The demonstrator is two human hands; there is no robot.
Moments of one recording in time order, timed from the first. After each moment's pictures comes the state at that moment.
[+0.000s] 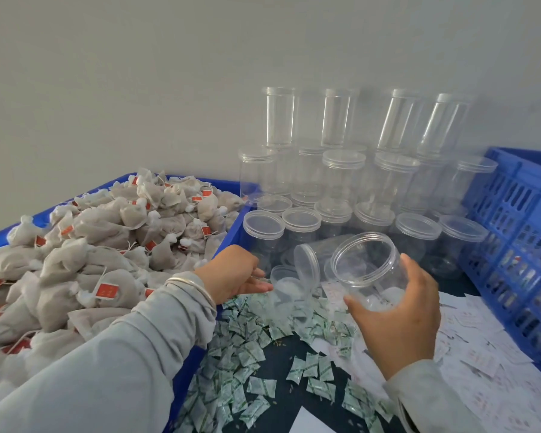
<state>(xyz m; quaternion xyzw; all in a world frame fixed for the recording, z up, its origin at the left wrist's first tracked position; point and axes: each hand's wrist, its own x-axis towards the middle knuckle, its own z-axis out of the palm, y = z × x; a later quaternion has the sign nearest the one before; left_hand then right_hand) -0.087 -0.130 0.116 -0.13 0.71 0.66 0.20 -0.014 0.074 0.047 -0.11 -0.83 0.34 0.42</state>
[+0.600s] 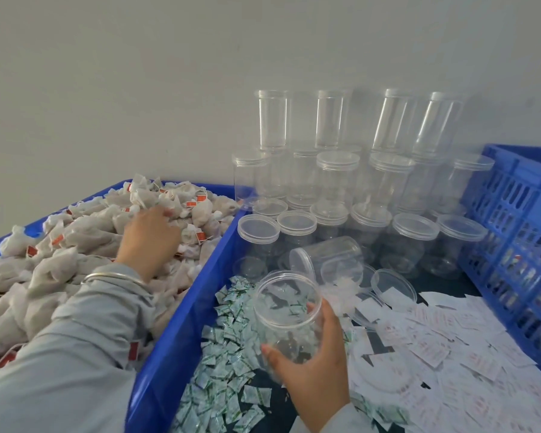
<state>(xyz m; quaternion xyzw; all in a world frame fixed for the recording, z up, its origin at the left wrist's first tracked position) -0.127 -0.226 0.133 -0.12 0.94 0.26 -0.18 0.007 -0.005 0.001 0.02 -0.76 0.61 0.21</state>
